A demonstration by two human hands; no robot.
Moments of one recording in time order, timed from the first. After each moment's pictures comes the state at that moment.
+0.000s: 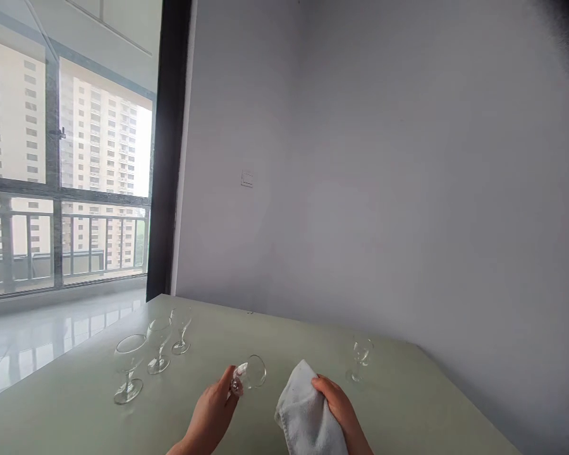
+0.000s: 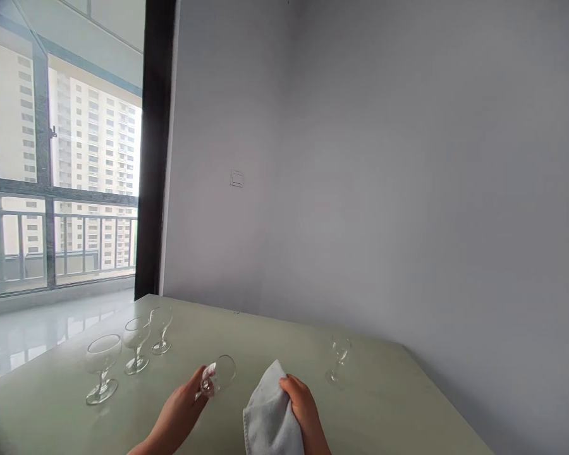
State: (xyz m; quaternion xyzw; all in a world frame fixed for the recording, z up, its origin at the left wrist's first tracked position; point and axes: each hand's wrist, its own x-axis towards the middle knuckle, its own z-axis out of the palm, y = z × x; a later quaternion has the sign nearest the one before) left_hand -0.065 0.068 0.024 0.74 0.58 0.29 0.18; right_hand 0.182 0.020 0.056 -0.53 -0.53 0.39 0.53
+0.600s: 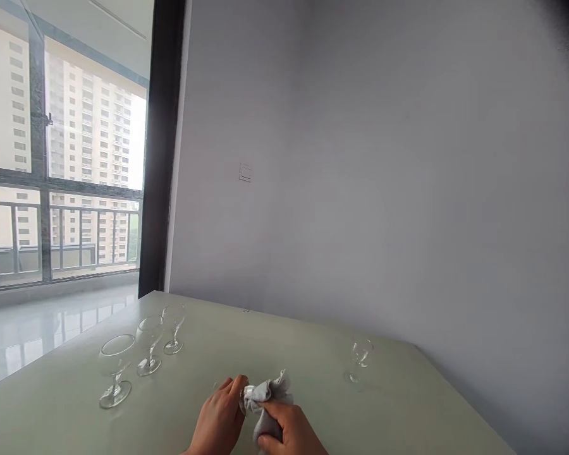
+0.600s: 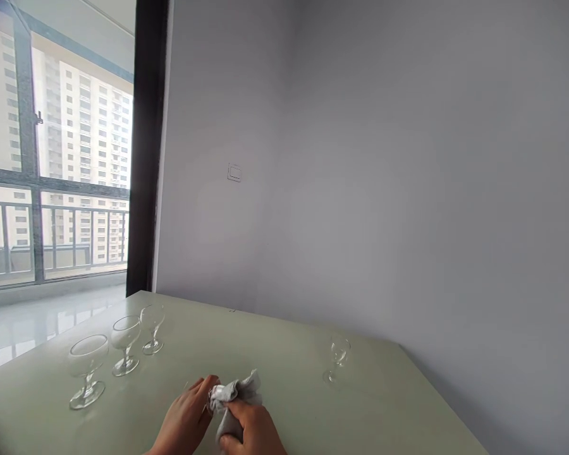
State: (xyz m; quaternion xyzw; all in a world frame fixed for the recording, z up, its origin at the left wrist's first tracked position) left_hand -0.039 0.062 0.017 0.80 0.52 0.26 0.13; right_hand 0.122 0.011 0.058 -0.54 -0.73 0.31 0.28
